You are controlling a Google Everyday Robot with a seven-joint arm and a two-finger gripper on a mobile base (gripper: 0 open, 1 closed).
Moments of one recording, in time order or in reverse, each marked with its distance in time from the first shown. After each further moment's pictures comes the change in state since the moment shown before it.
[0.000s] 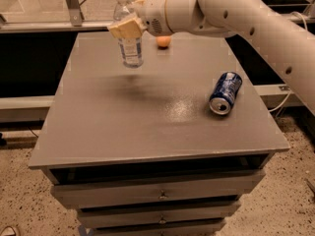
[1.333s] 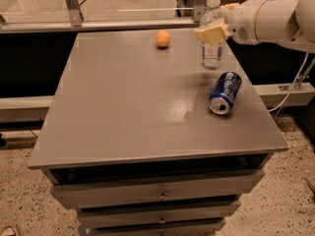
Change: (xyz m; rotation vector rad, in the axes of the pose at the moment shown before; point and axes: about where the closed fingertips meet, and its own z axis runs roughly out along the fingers) arm 0.089 -0.093 -0.183 0.333 0.161 0.001
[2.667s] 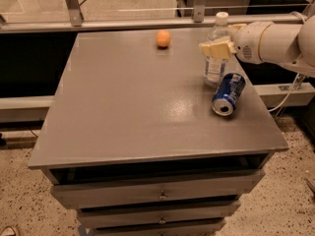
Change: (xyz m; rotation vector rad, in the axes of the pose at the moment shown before) arm 0.050 0.002 -0.011 0.044 0.012 0.134
